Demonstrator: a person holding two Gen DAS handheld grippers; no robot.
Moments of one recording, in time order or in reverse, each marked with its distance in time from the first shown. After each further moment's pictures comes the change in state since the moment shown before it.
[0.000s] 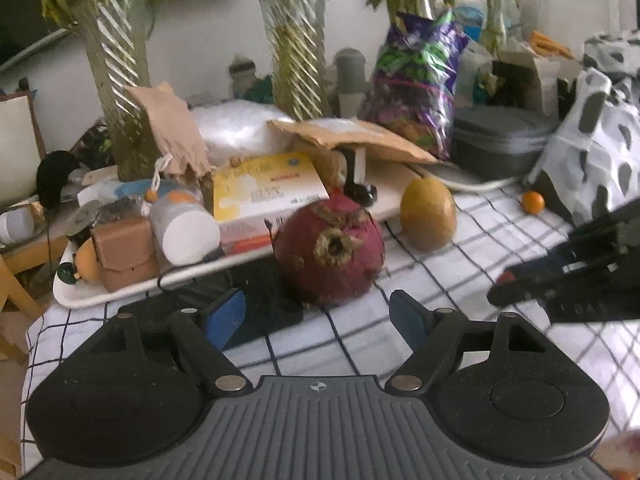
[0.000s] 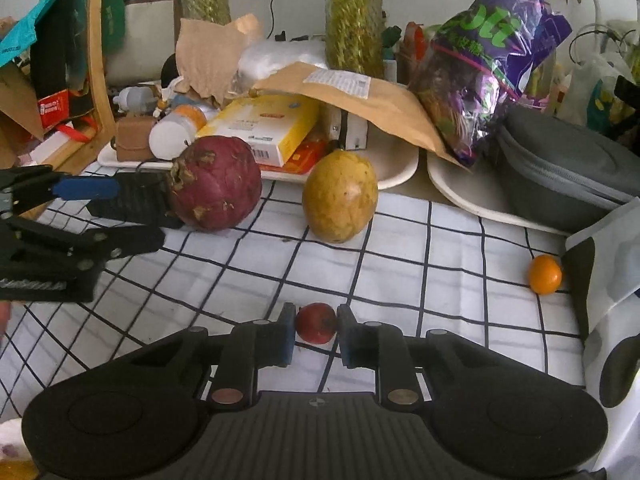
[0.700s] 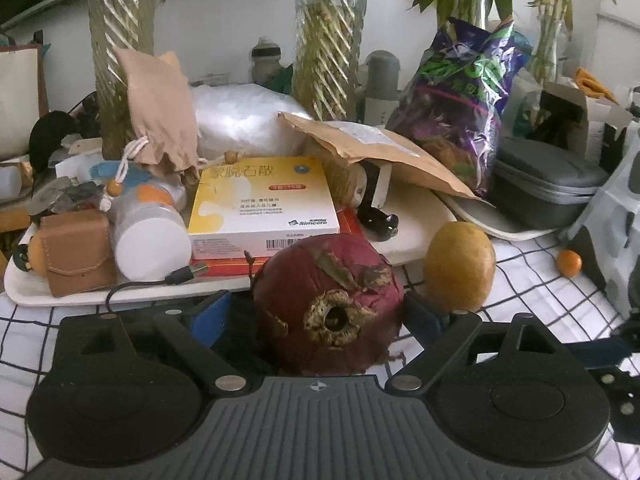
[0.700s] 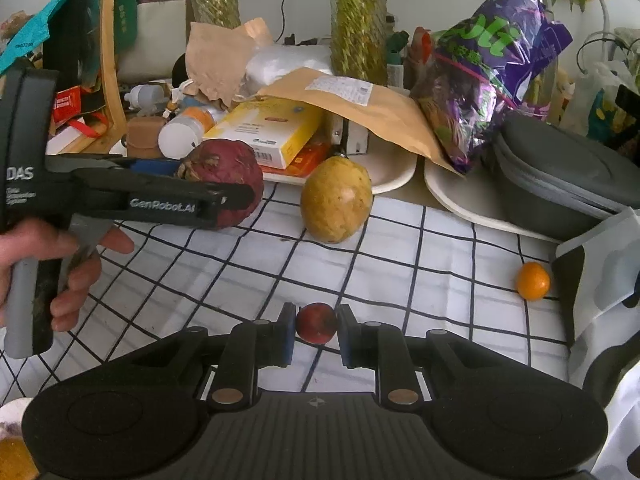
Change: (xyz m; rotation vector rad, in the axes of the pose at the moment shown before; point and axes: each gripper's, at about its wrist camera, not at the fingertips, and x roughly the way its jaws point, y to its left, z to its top) left arm 0.061 0.001 0.022 -0.149 0.013 0.000; right arm -0.011 -0.008 -0.002 -0.026 0.001 0.021
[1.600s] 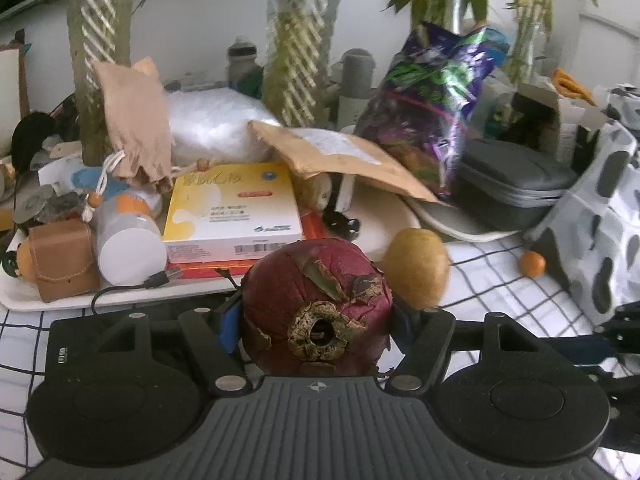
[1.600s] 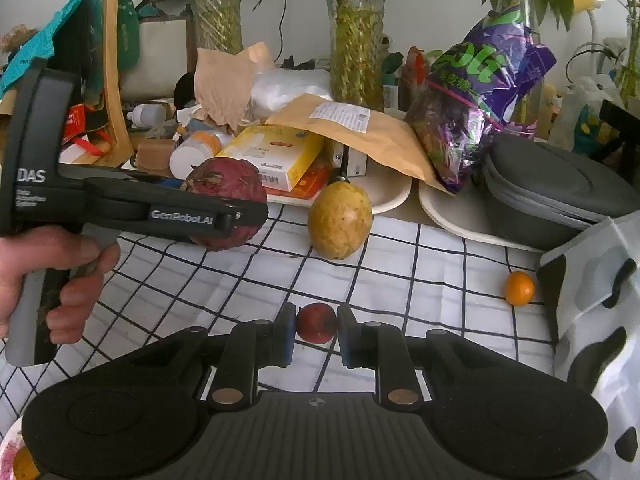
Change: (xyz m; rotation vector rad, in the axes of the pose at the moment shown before) left arm -0.023 -0.012 0.009 0.012 0.025 -0.078; right arm -0.028 0.007 0.000 0.017 -0.055 -0.008
